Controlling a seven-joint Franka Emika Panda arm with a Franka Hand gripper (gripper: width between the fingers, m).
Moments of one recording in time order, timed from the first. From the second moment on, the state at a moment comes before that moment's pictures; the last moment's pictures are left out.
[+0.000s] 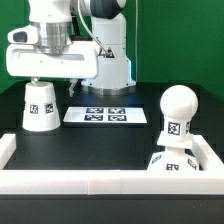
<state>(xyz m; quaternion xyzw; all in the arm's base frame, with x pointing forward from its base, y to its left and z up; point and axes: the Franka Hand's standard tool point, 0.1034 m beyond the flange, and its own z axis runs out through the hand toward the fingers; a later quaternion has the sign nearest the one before) 0.362 -0.141 0.069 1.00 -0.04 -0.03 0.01</state>
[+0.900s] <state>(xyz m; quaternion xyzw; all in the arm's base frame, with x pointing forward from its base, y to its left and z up) 0.364 -0.138 0.070 1.00 -0.04 -0.03 0.01</state>
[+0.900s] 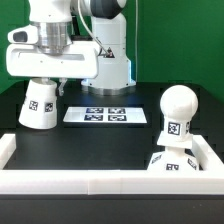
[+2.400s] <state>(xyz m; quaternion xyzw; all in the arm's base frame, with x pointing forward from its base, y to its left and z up) 0.498 -0.011 0.156 1.00 -0.01 0.01 -0.06</state>
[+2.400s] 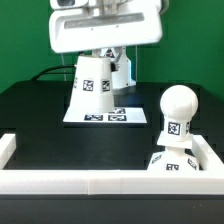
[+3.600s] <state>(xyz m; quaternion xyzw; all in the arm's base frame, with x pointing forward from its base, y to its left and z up) 0.573 0.051 0.219 1.00 -0.02 0.01 -0.08</state>
